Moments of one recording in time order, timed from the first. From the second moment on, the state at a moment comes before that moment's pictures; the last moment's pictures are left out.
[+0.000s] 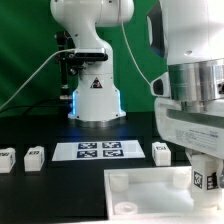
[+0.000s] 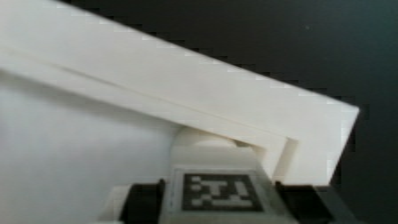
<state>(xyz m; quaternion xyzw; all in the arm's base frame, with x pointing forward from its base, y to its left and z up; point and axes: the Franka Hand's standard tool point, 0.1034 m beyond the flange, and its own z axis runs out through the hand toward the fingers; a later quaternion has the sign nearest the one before) 0.628 0.127 0.060 -0.74 0.67 0.00 0.08</state>
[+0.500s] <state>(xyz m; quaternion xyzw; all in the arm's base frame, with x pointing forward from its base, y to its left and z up) 0.630 0.129 0.059 -0.65 0.76 0.00 0.10</state>
